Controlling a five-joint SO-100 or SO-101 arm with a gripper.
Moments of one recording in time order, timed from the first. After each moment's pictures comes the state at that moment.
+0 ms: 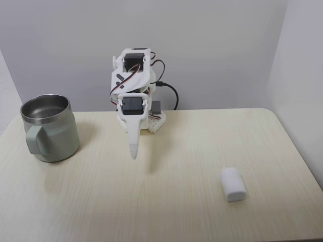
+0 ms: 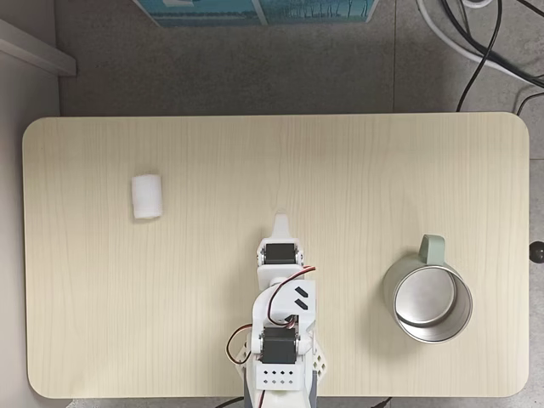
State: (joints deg) arm -1.8 -4.7 7.4 51.7 -0.5
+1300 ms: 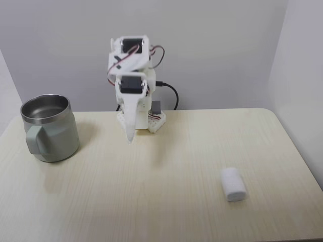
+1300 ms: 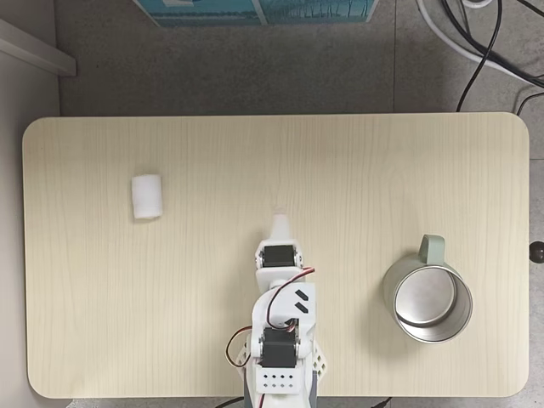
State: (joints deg) arm -1.1 6.9 26.5 54.8 -6.7
